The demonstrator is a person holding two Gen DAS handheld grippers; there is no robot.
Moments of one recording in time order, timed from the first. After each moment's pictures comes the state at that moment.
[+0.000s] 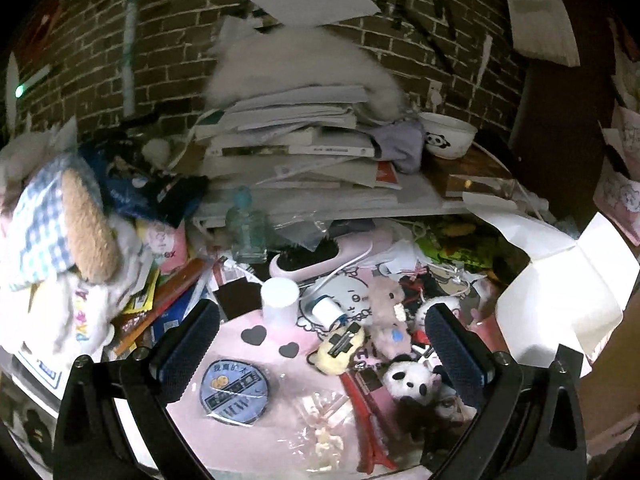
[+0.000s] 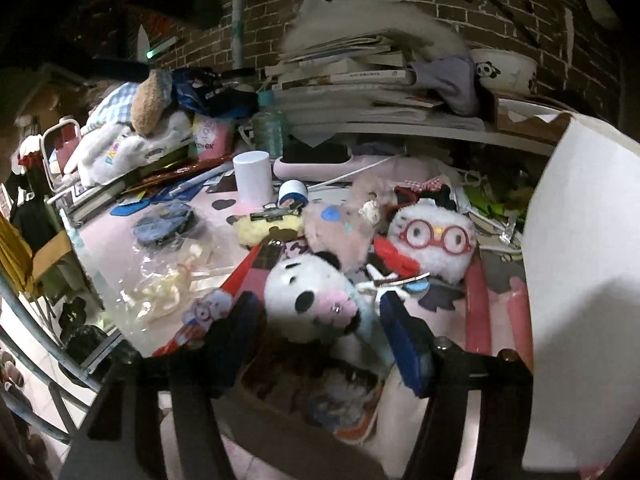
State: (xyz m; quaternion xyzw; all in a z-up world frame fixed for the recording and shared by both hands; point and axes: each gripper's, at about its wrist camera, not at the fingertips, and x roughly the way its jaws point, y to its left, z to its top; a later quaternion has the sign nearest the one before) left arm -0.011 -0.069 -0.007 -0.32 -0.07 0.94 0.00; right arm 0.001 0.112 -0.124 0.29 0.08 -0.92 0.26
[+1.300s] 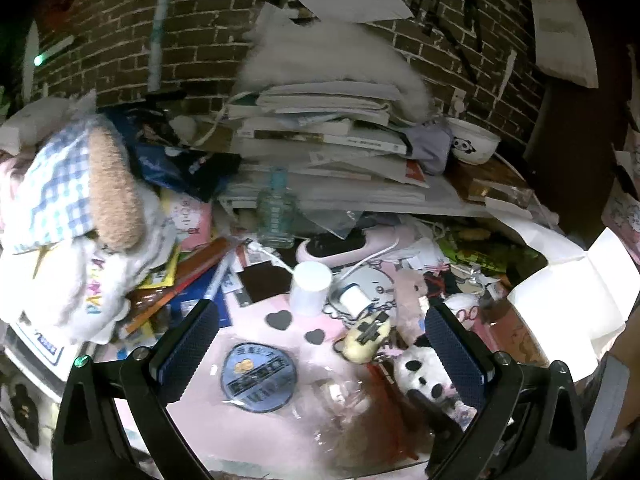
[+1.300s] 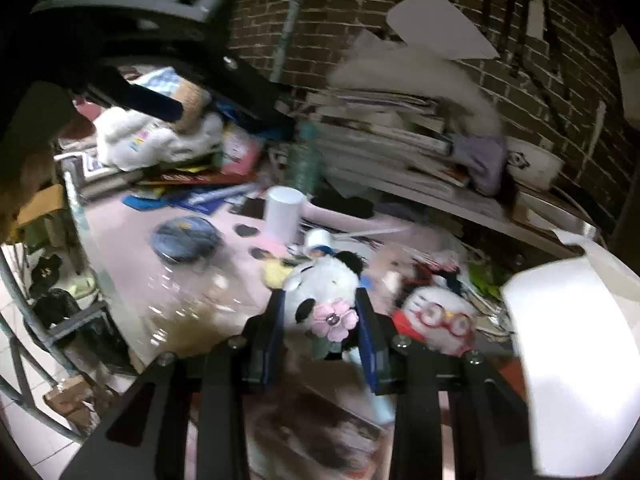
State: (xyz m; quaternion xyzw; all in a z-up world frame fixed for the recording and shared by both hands) left arm 0.006 -0.094 -0.020 -0.32 -0.10 0.94 -0.02; right arm 0.024 0.064 -0.096 0.22 0.18 -0.92 0.27
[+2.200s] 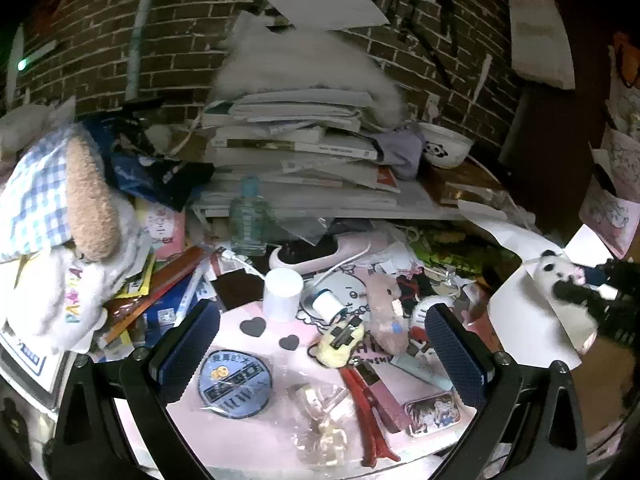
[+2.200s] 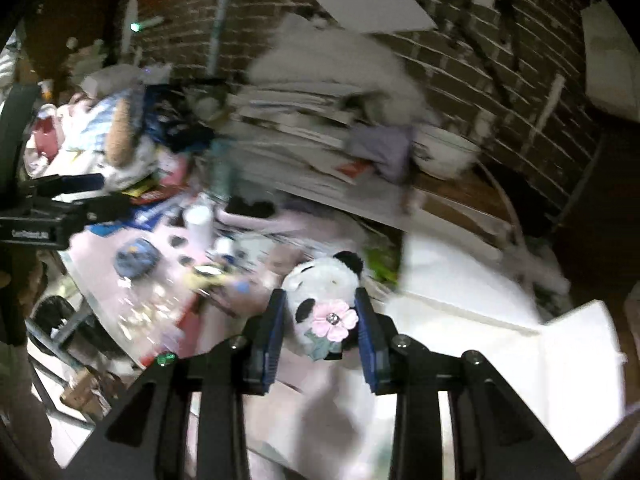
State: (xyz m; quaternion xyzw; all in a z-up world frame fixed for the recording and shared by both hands) left arm 0.004 -0.080 -0.018 -0.31 -0.10 0.95 0.04; right arm -0.007 0.164 0.021 0.33 0.18 -0.91 0.17
